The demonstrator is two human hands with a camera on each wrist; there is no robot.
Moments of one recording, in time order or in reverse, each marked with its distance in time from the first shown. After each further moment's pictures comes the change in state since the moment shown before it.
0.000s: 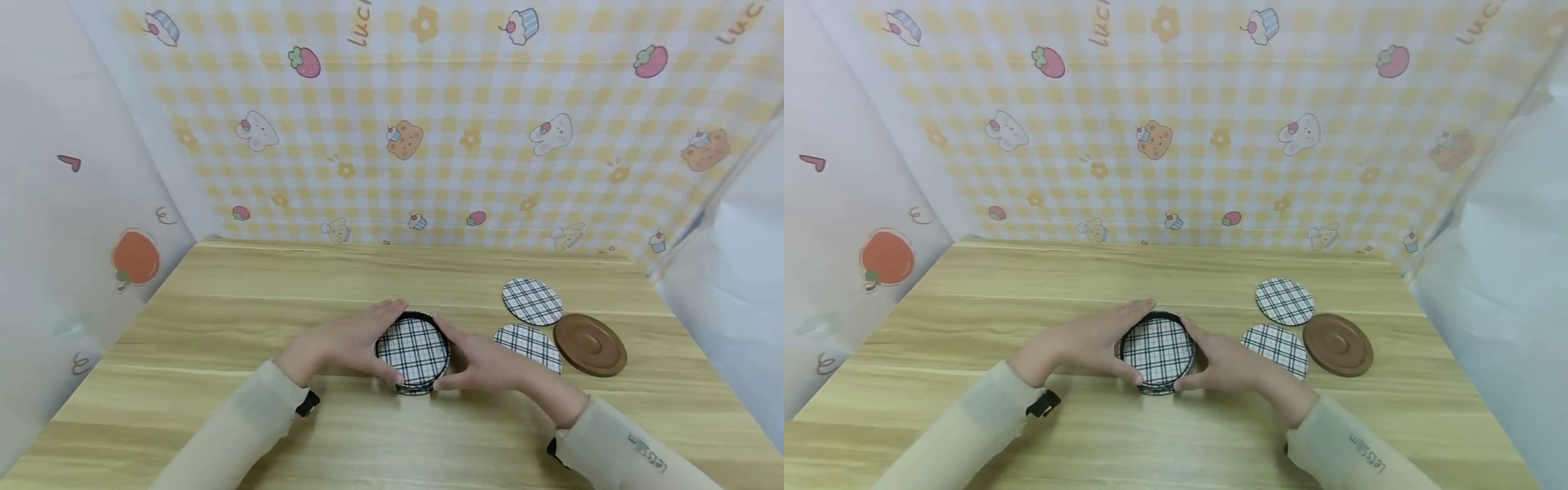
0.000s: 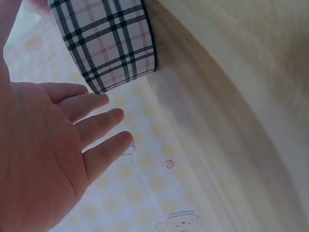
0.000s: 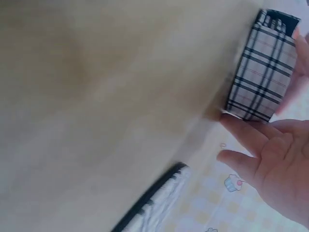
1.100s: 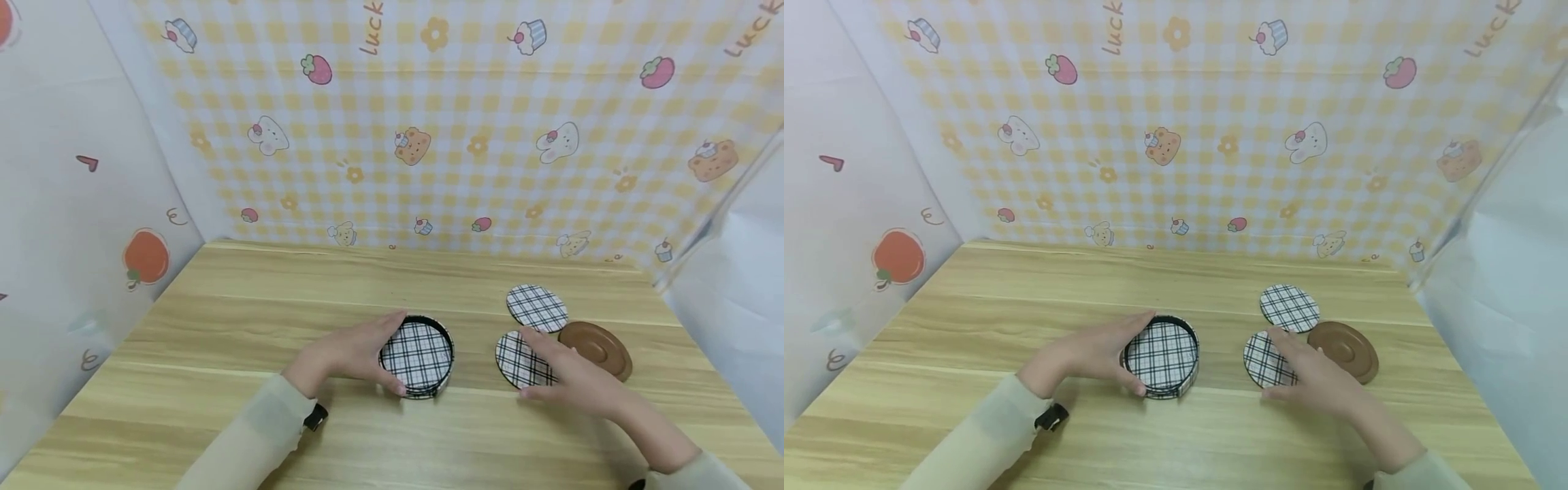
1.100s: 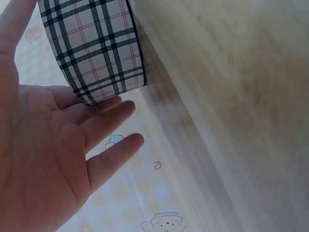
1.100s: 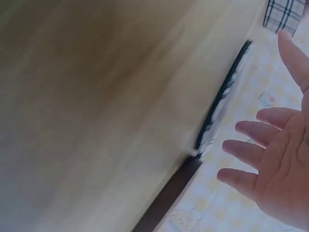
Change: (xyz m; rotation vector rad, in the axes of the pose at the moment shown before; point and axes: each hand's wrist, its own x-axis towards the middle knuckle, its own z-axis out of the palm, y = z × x) left_hand -0.002 -0.002 0.016 -0.093 0.015 -0.085; right_hand -0.089 0.059 -0.032 -0.139 0.213 0.107
